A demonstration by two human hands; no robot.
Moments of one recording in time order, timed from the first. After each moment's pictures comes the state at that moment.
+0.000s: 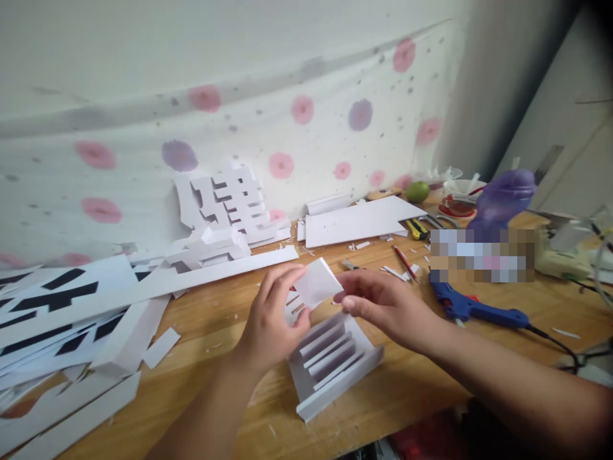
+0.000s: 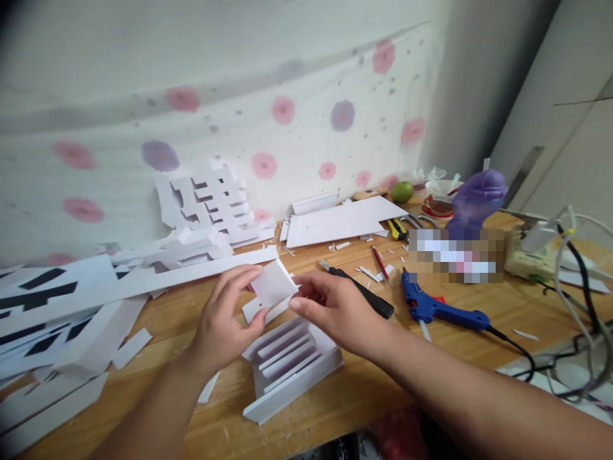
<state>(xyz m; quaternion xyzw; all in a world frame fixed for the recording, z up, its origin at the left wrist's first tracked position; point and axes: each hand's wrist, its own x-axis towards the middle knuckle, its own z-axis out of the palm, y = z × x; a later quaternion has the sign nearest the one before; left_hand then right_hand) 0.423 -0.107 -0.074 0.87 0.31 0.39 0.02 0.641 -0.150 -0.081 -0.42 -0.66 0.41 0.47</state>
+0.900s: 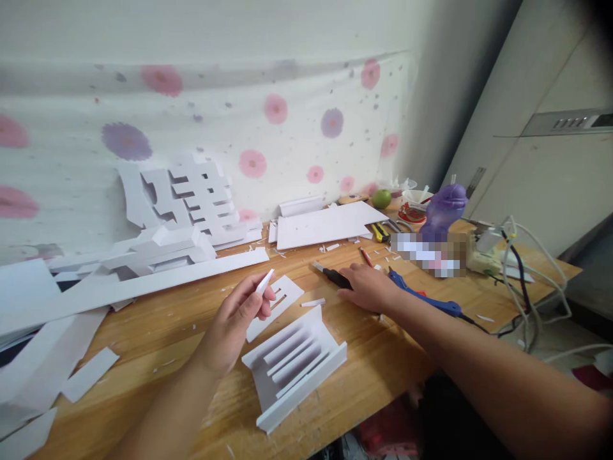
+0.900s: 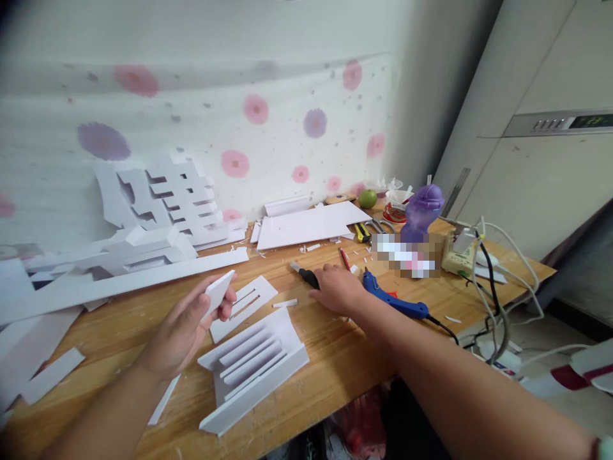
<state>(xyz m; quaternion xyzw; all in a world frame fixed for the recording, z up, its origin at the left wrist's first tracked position) 0.425 -0.100 -0.083 0.65 0.34 0.42 0.53 0.709 -0.111 -0.109 -0.69 -0.71 0.09 0.07</state>
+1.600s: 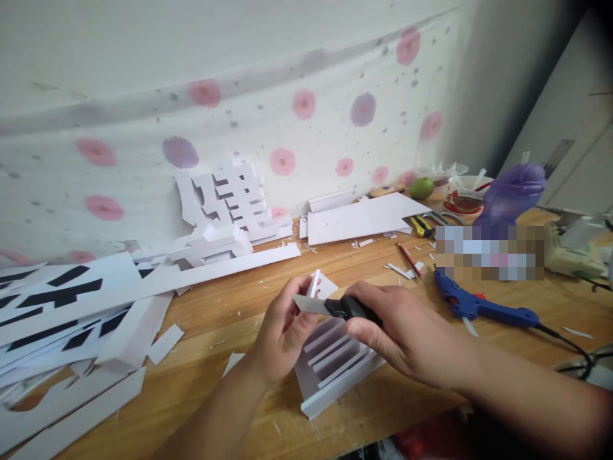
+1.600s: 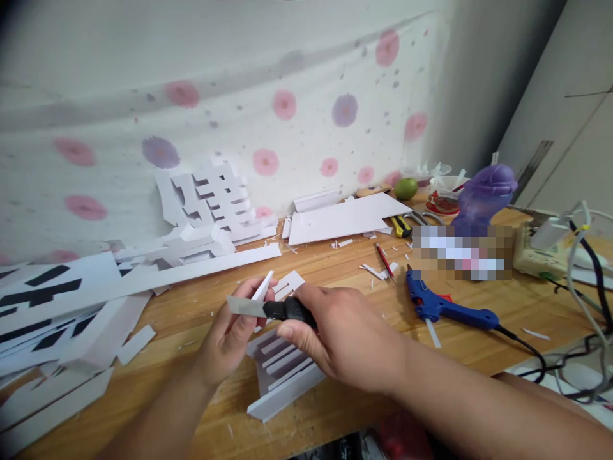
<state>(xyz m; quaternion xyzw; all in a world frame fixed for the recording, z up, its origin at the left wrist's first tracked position) 0.427 -0.124 -0.075 0.75 0.28 0.38 0.46 0.637 -0.181 -0.047 -0.48 -0.80 0.22 0.29</state>
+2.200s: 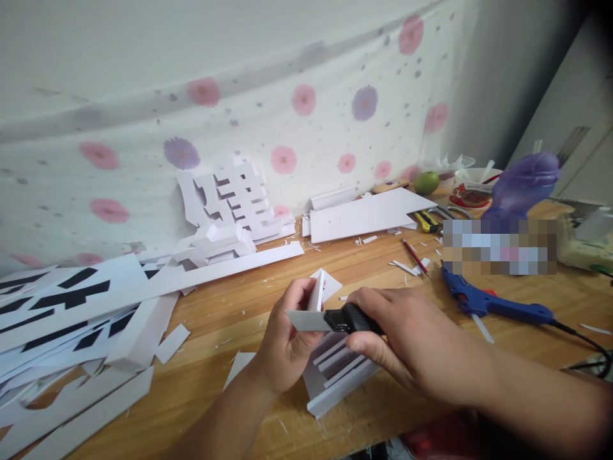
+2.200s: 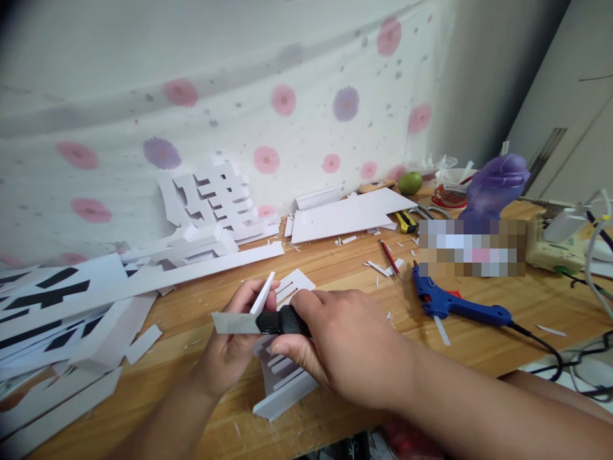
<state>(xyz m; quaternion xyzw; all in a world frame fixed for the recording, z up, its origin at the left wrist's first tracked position) 0.428 -0.129 -0.075 0.77 0.27 0.38 0.44 0.629 -0.186 -0.044 -0.49 -0.82 0.15 0.24</state>
